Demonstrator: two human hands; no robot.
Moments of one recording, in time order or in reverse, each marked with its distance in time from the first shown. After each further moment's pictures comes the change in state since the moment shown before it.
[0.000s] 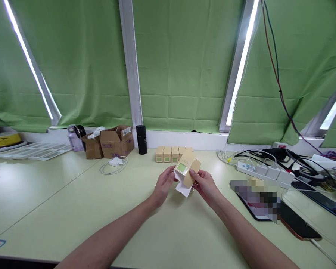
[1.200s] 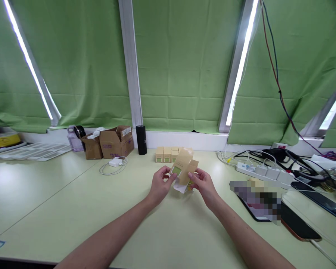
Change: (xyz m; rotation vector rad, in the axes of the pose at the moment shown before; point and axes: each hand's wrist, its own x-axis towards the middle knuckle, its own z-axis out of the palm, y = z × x) left_hand 0.008 -0.004 -0.007 0.326 0.189 0.118; right_hand -0.002 0.000 0.001 -0.136 0.030 -0.122
